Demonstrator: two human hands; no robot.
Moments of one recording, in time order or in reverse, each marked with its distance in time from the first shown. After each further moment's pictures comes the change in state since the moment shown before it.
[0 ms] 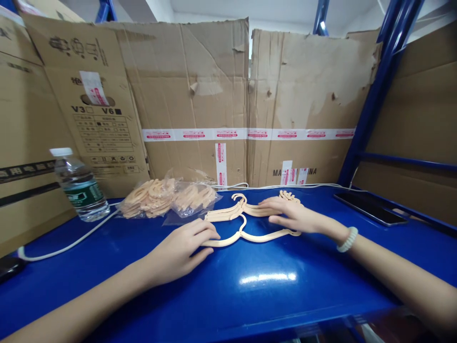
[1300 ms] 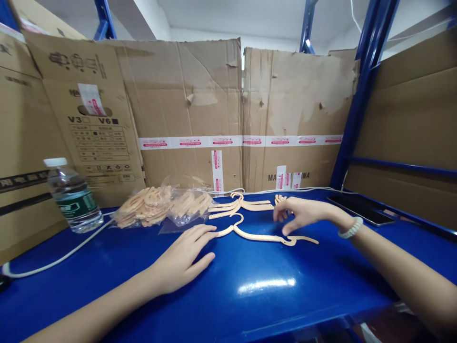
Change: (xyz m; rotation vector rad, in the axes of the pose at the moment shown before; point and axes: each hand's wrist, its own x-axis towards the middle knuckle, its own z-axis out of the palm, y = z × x) left_hand 0.000 -0.011 0.018 0.096 -0.011 -0.097; right_hand -0.002 0.006 -0.036 -0.058 -0.301 0.235
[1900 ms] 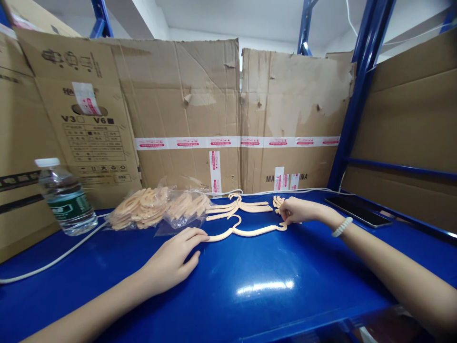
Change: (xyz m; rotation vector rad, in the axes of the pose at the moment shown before) left_hand -0.002 -0.011 0.001 -0.024 0.038 -0.015; right_hand 0.008 0.031 0.006 -0.168 0.033 0.254
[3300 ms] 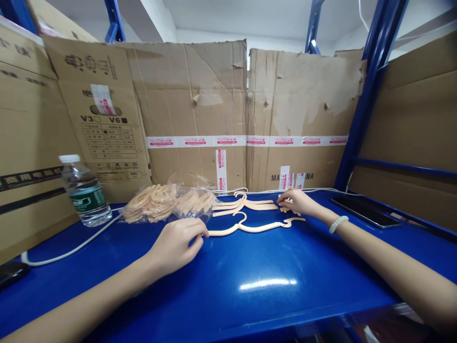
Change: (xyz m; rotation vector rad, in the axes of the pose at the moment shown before) left_hand 0.003 0.006 -0.019 0.104 0.199 0.056; right_hand 0.024 0.023 0.016 0.020 0.450 -0.061
